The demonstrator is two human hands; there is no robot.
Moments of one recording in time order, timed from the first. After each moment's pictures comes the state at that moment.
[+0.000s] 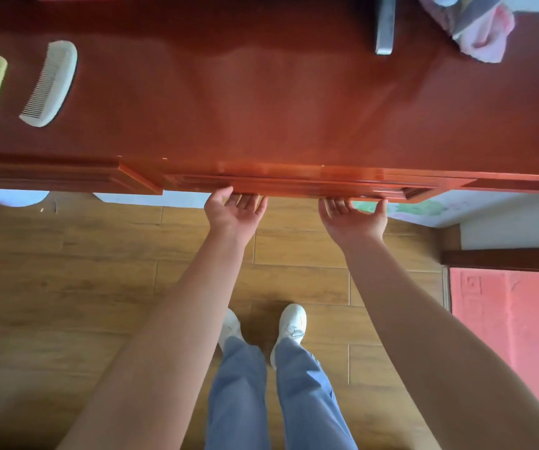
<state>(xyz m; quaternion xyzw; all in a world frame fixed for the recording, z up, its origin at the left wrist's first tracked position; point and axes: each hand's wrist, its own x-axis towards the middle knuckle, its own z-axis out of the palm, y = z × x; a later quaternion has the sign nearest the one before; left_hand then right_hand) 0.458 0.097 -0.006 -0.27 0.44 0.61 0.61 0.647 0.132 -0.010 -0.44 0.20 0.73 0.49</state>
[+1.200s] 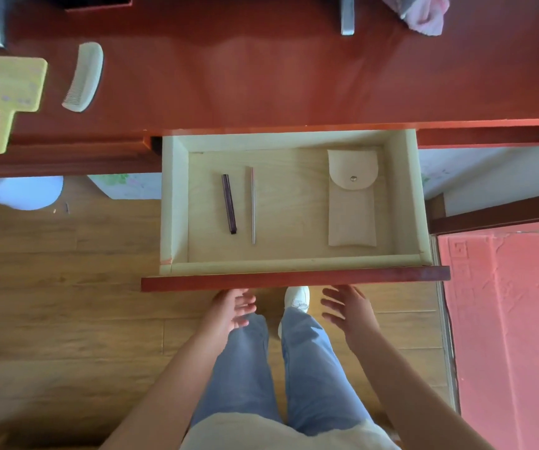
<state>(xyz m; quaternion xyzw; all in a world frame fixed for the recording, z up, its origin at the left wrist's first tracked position) 0.475 -0.120 0.039 -0.03 0.72 0.22 0.65 0.682 -0.088 0.050 -0.72 -0.05 0.65 0.22</state>
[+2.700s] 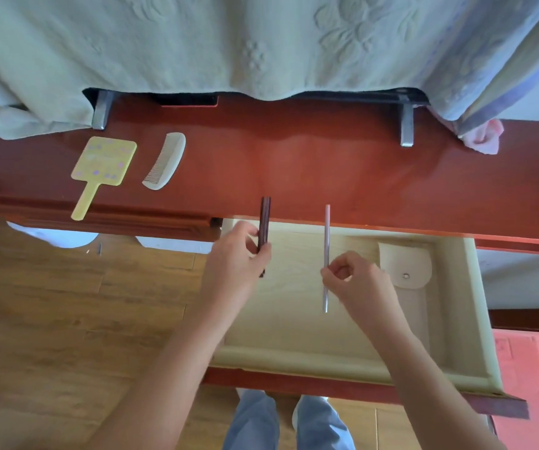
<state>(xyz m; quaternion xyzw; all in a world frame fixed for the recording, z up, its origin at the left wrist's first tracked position) 0.392 0.033 0.134 0.49 0.78 0.28 0.26 0.579 0.058 0.136 -0.66 -0.63 0.40 0.10</state>
